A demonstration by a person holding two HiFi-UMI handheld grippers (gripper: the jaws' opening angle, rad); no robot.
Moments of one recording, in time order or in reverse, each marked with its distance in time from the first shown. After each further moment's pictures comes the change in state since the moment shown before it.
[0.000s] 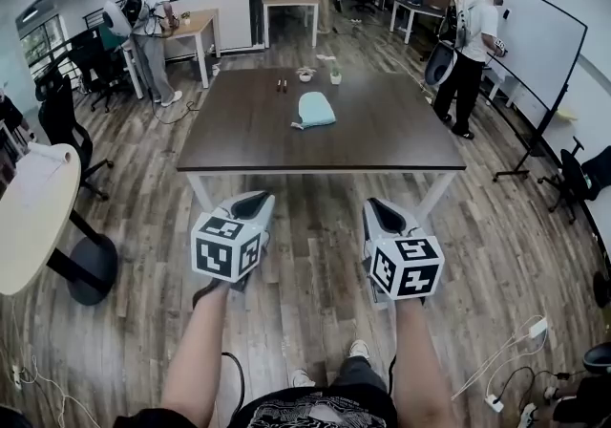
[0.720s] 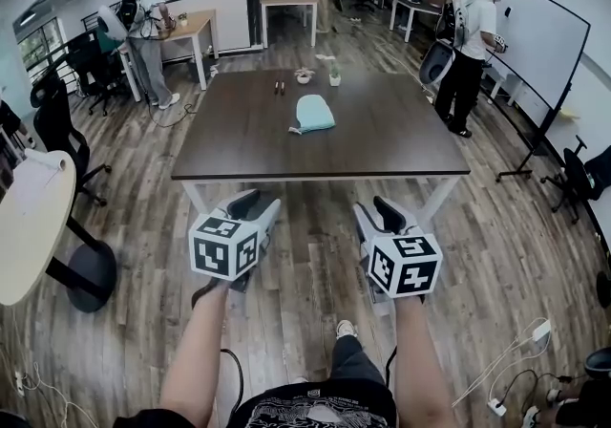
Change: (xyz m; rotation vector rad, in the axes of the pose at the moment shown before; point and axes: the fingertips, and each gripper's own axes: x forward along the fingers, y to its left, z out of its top) left arm 0.042 0.025 -0.005 -0.043 0.004 -0.007; right arm 0.044 -0.015 -0.009 0.029 0.026 0.015
